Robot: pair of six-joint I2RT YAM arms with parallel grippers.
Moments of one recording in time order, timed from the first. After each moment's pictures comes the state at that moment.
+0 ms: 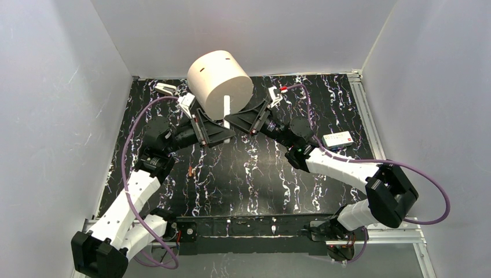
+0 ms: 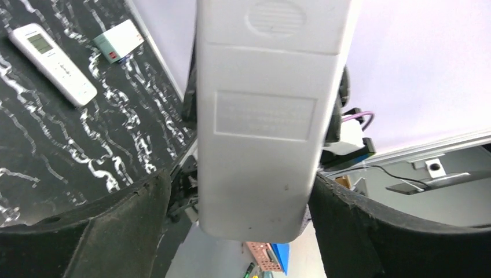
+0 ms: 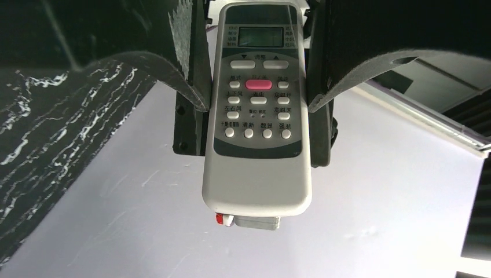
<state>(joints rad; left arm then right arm) -0.36 0.92 0.77 0.13 0.82 -1.09 0.84 1.41 0.87 0.89 -0.31 1.25</state>
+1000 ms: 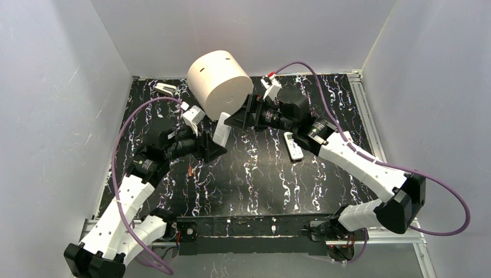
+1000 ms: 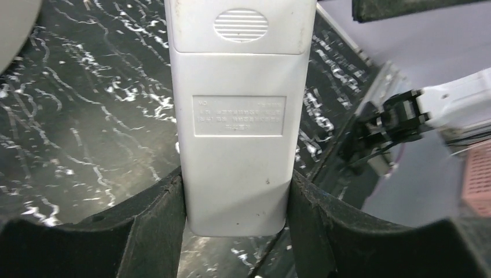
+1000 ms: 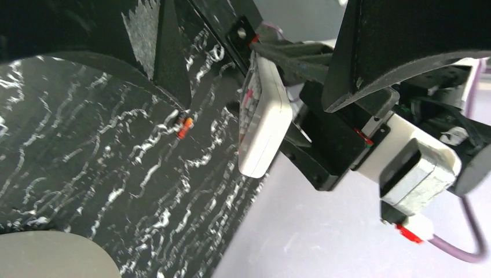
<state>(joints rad) -0.39 0.86 0.86 -0.37 0.63 -0.26 0.83 1.34 1.25 -0.08 -0.28 0.82</state>
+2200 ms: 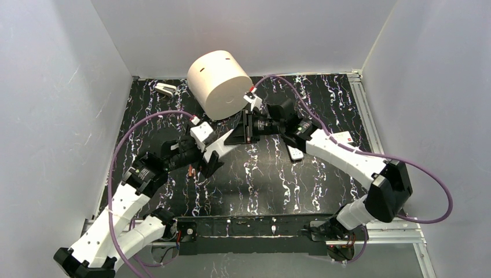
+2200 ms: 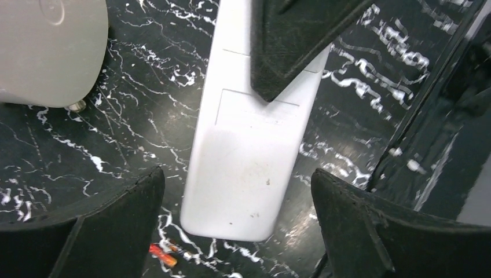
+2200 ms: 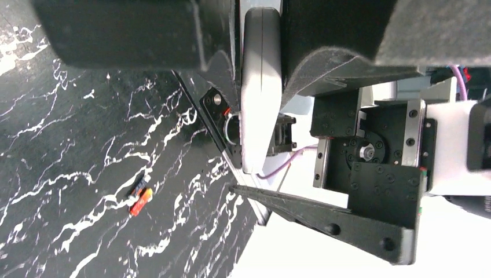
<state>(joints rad) -0.55 0.77 0.88 -0.59 0.35 0.21 0.81 1.49 1.26 -0.15 -0.65 0.82</state>
